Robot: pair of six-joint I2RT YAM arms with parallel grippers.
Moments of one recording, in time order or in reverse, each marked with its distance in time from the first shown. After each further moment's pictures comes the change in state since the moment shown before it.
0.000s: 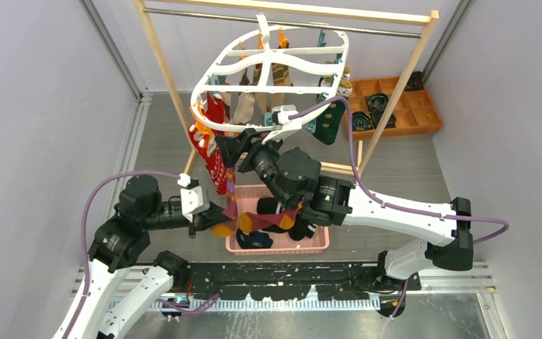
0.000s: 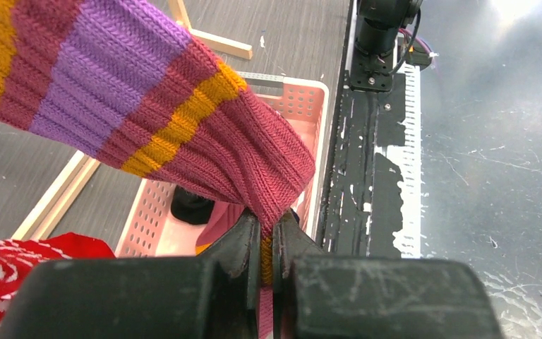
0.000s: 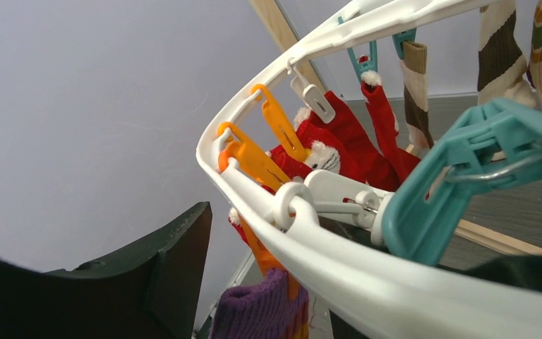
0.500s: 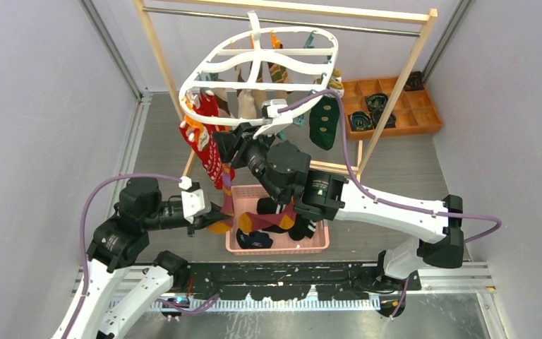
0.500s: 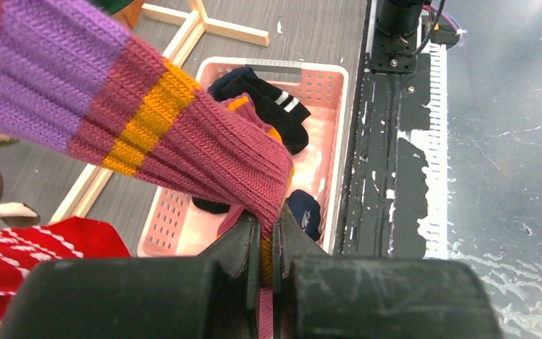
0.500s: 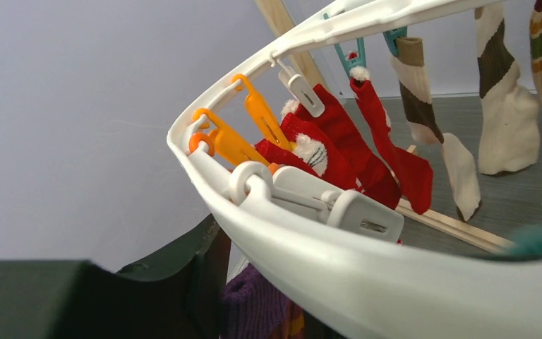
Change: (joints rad) left arm 0.000 0.008 0.015 -0.040 -0.040 0.089; right arm -0.012 0.060 0.103 -0.085 -0.014 0.013
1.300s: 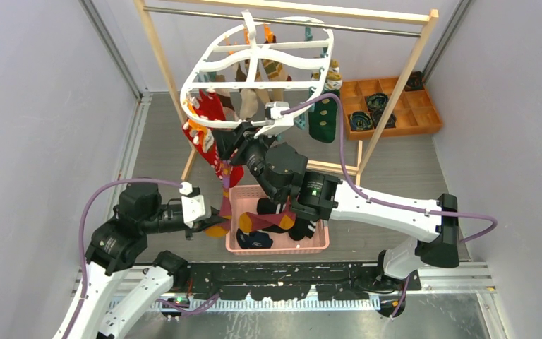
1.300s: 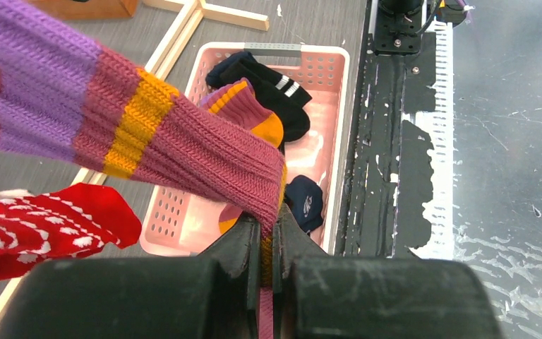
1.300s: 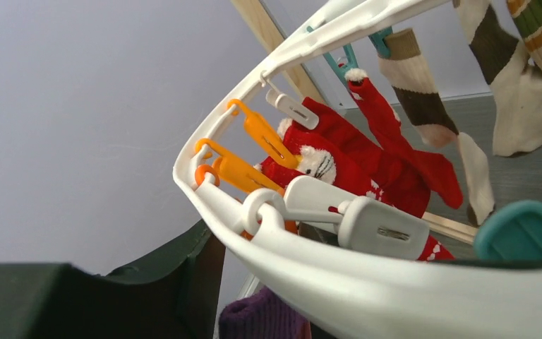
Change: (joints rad) left arm 0.000 -0.017 0.006 -0.069 -0.016 0.072; right arm -0.025 0.021 -0.047 0.093 0.026 0.043
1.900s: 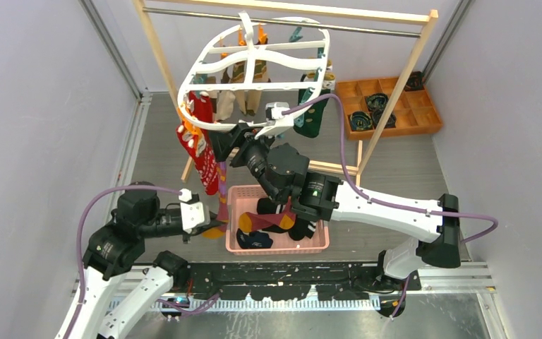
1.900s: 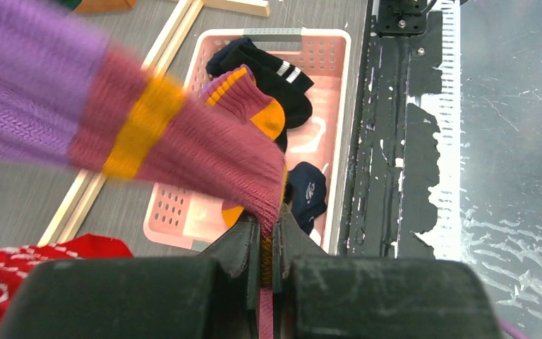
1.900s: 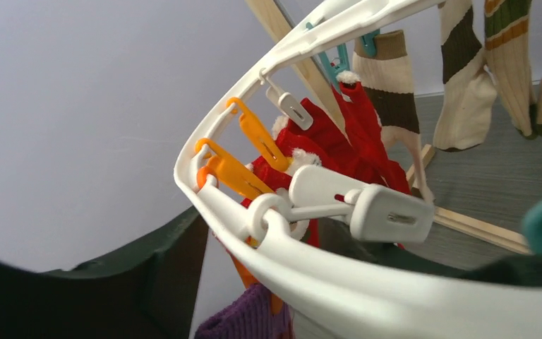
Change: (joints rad) left arm 0.000 -0.020 0.000 -0.049 -0.018 0.054; right arm 0.003 -0.007 -0.018 0.034 -0.033 0.002
